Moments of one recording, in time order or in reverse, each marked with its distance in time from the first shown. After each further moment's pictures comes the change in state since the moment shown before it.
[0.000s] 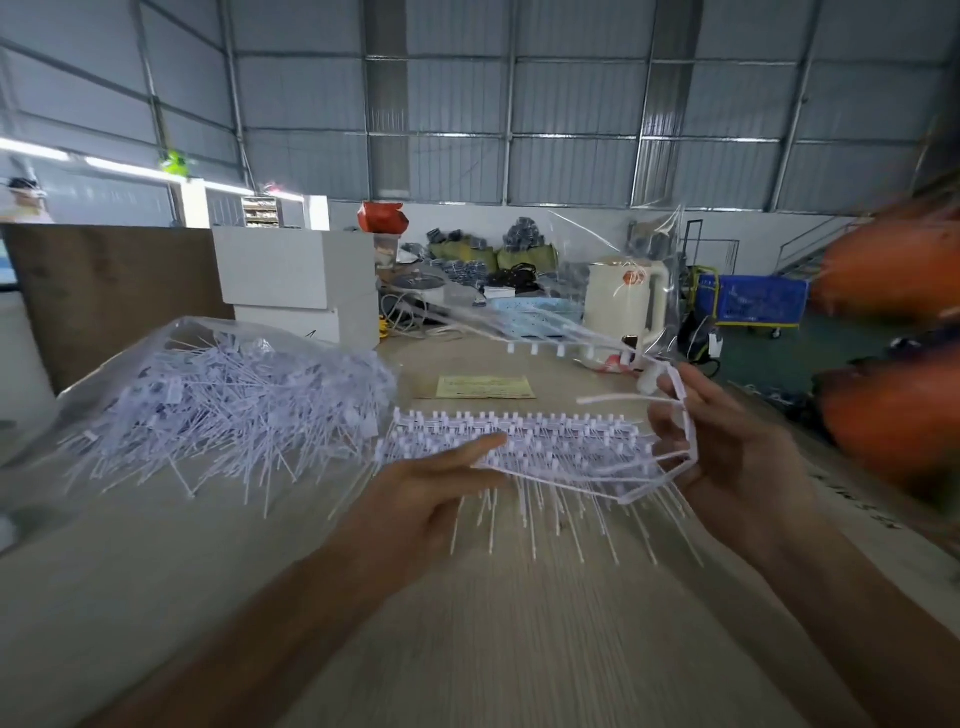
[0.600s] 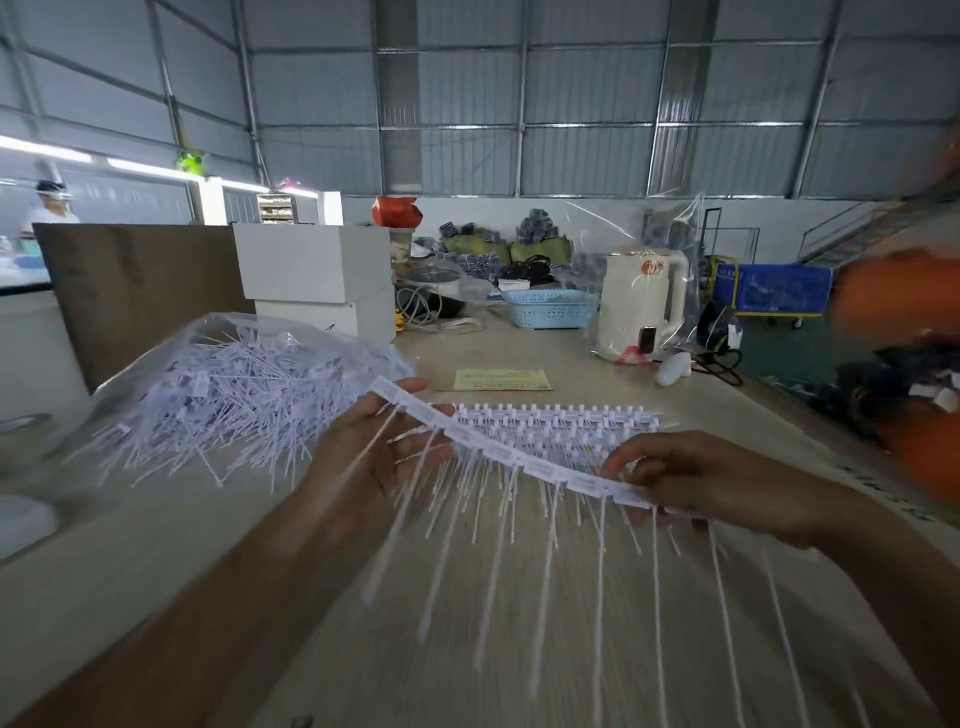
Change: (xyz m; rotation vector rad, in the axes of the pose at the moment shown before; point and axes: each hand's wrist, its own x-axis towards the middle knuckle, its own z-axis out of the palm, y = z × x) left_hand 0.007 -0.036 -0.033 -1.329 0.358 -0.880; right_hand -0.004 -0.005 0.003 -1.222 -0.587 0.195
